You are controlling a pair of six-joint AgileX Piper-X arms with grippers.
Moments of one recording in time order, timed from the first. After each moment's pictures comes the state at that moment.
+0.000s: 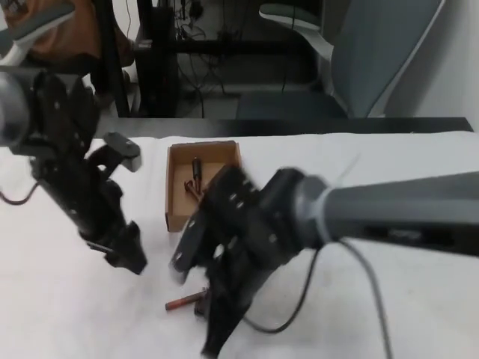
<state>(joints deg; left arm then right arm) -8.5 95.3 -62.4 53.8 18.4 37.1 47.5 108.9 -69.8 33.3 -8.9 -18.8</state>
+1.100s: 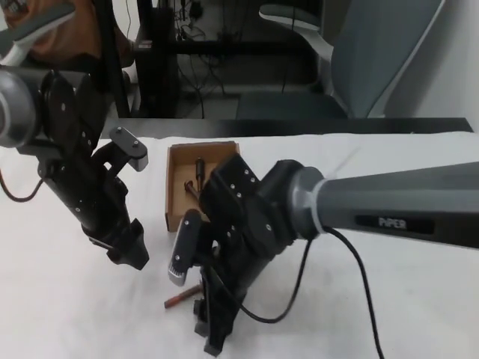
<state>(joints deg) -8.5 95.3 -62.4 51.6 16.0 37.3 46.6 113.2 -73.6 32.6 -11.9 -29.4</state>
